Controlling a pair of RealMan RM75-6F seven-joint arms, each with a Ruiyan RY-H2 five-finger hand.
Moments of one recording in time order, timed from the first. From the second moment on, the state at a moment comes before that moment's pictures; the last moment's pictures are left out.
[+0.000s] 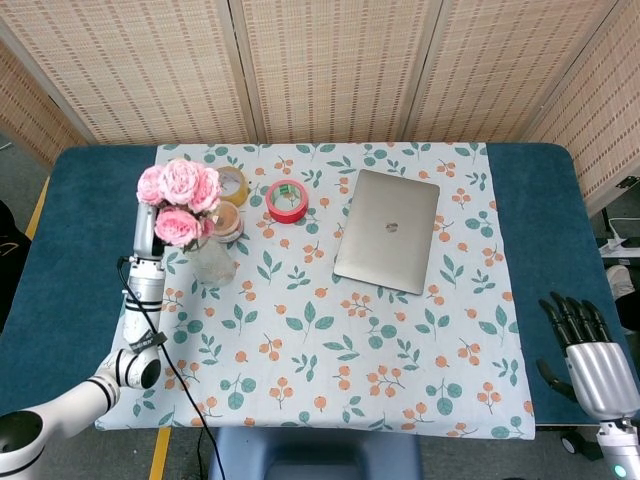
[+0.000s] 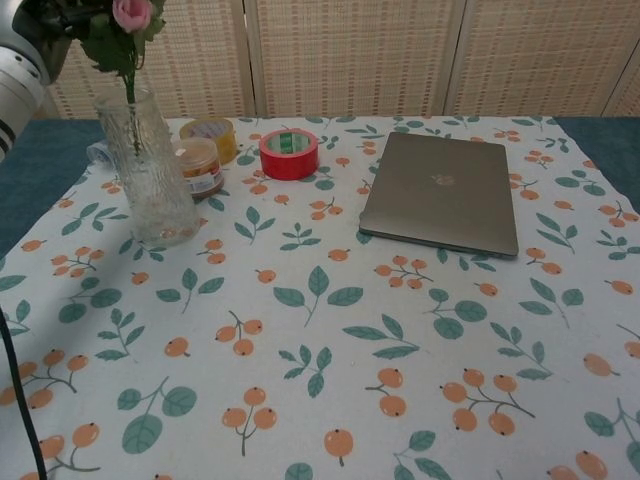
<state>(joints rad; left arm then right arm) -0.78 -1.76 -0.39 -0.86 1.33 1.33 -0.97 0.02 -1.07 0.00 -1.66 -1.61 1.54 -0.10</state>
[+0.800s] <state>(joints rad) -0.64 -1.57 -0.23 -1.20 1.42 1.30 -0.80 0.01 -1.06 -0.02 -1.66 -1.66 1.56 -0.08</state>
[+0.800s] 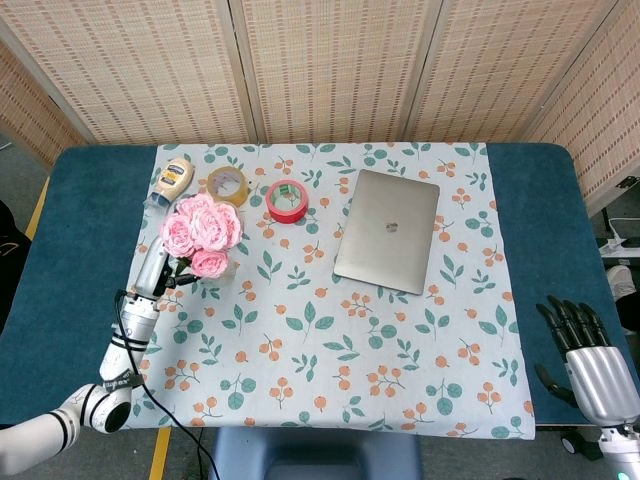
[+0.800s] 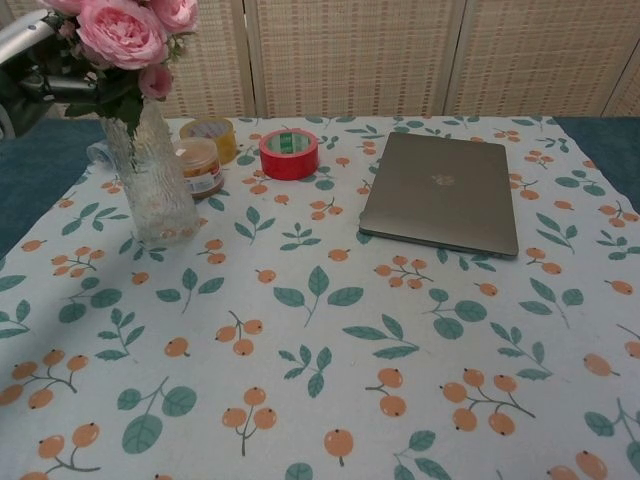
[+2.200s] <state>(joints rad) -0.32 -1.28 -0.02 -1.46 1.44 1.48 0.33 0.00 -1.06 -0.03 -1.67 -1.67 1.56 -0.13</state>
